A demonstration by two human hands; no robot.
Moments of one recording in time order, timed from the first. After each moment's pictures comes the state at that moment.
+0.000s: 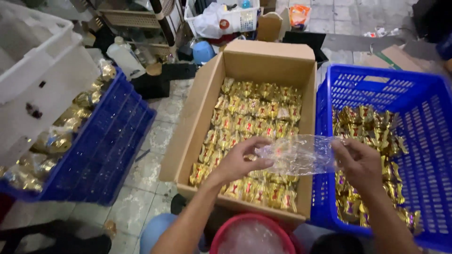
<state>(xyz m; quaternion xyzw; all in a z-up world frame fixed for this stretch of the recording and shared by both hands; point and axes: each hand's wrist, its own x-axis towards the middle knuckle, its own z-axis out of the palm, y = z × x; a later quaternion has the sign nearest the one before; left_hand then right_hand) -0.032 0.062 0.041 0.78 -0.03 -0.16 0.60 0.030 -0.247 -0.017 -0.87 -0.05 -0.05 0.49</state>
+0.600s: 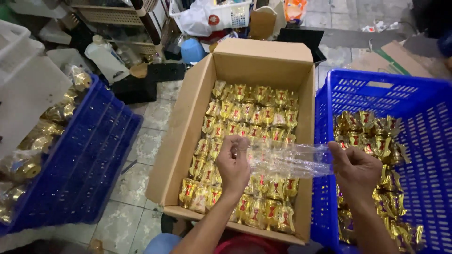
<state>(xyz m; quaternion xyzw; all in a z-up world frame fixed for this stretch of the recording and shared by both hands) 0.051 0.032 -0.038 0.69 0.22 0.18 0.67 0.086 -0.211 -0.036 -0.82 0.02 -0.17 0.54</state>
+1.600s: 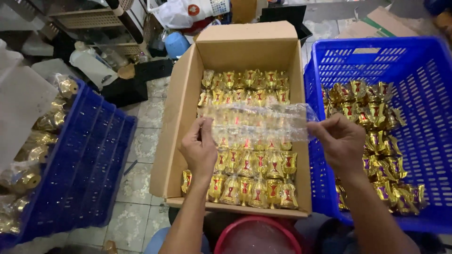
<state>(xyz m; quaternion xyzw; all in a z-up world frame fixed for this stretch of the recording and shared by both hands) 0.028 0.075 -0.015 0.77 0.18 0.31 0.53 0.063 -0.196 -0.017 -0.72 -0.10 -0.15 0.67</state>
